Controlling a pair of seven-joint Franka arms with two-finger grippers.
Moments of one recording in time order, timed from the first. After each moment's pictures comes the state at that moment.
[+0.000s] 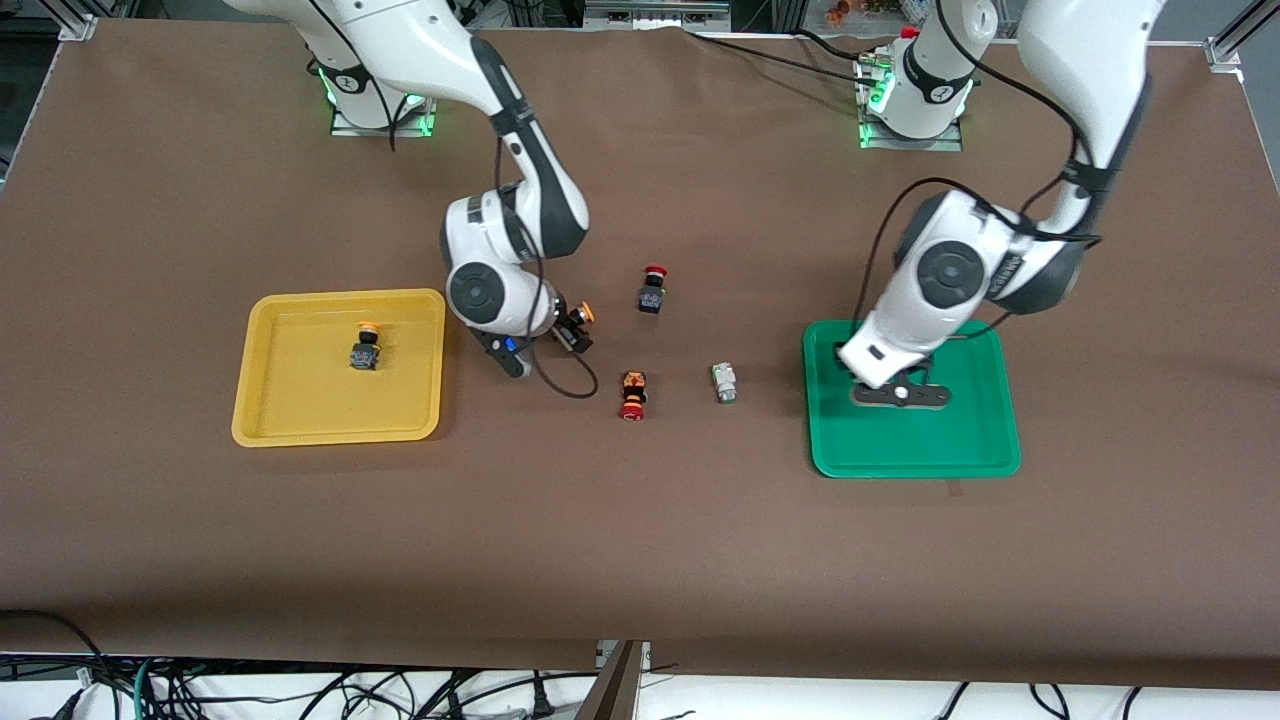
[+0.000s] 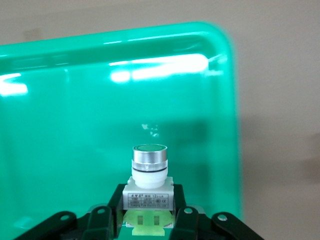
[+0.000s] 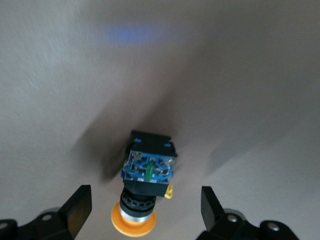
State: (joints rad) left arm 0.05 0.40 -0.32 -2.01 0.26 2.31 -0.35; right arm 0.94 0.68 -0.34 -1.78 0.62 2.19 1.07
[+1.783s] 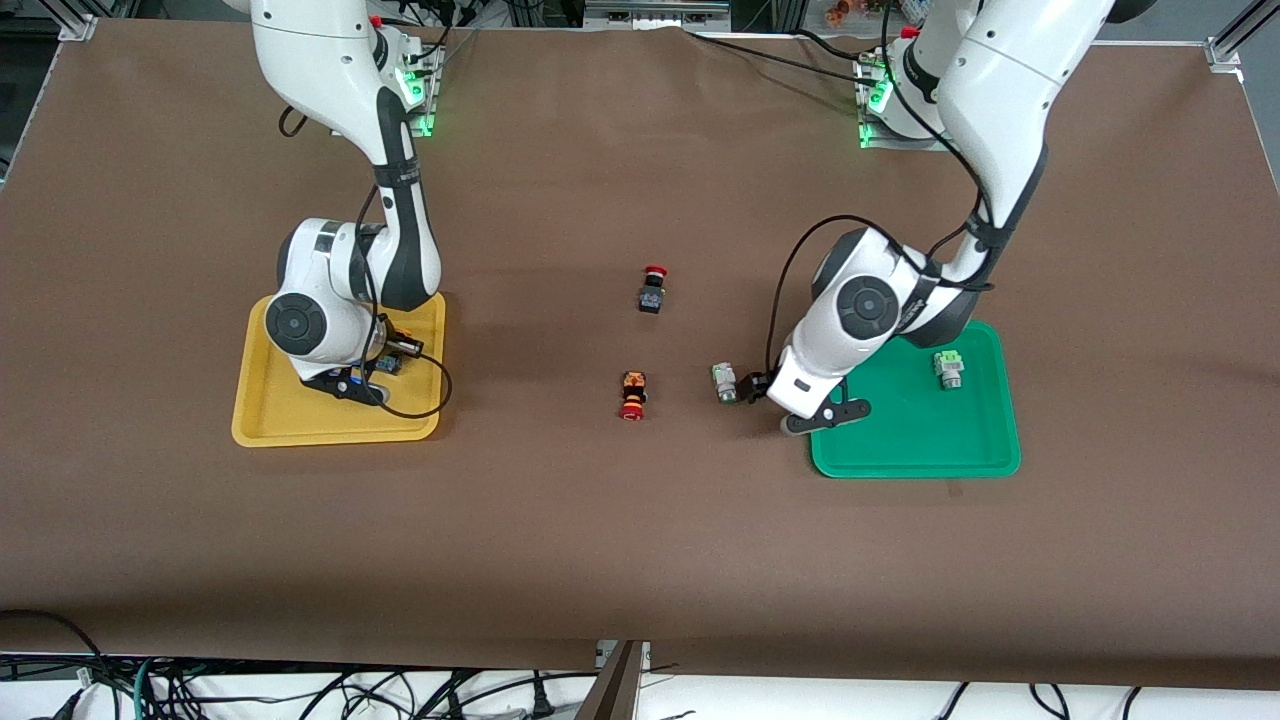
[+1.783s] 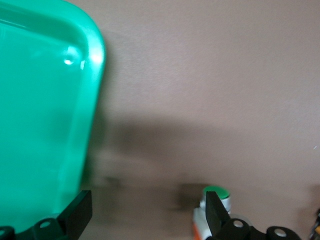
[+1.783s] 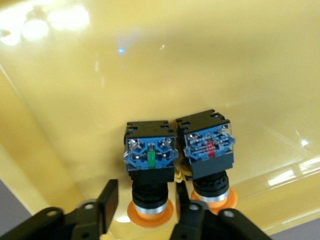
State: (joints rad) left arm -0.20 0.65 -0.28 -1.76 0.11 2.44 -0.81; right arm 0.94 0.66 -0.76 -1.97 0.51 2.11 0.17
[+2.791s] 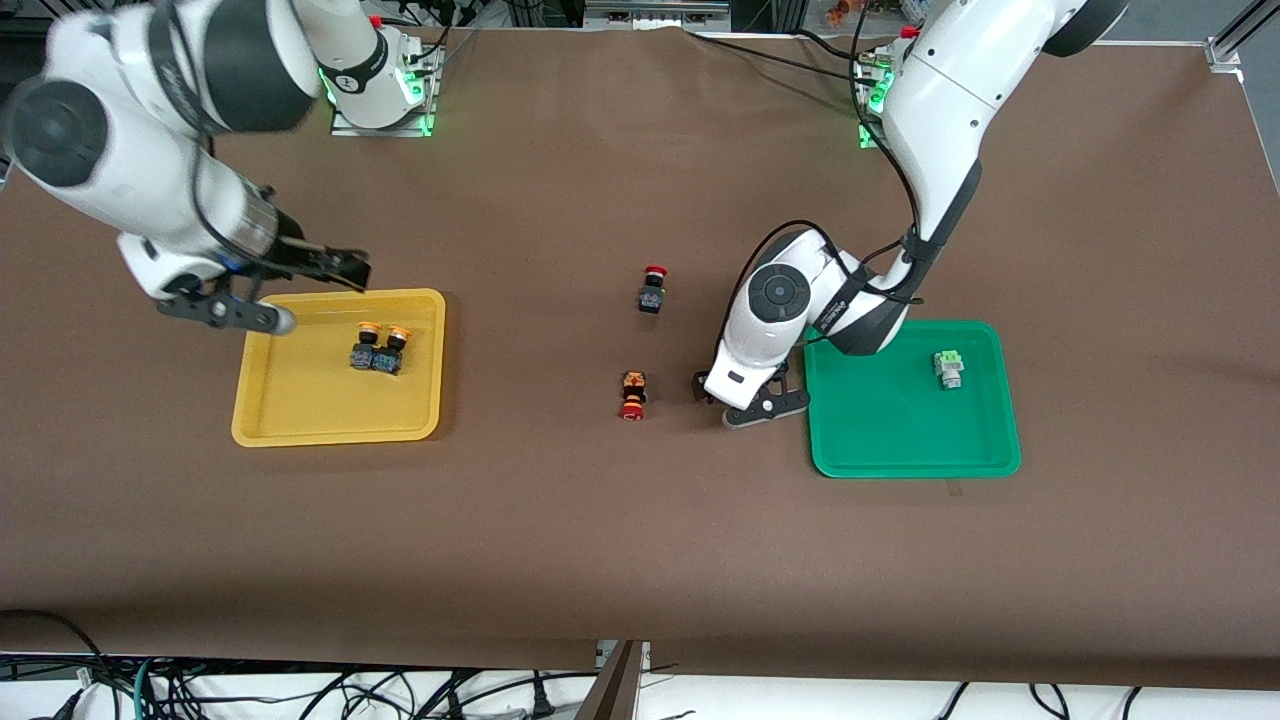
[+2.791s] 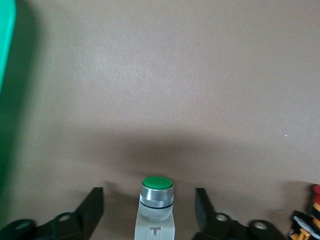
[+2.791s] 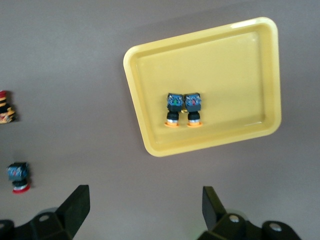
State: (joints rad) left arm -0.31 0.74 -0.29 -1.67 0.26 2.43 -1.01; right arm 1.09 0.13 -0.92 -1.70 0.16 1.64 0.31
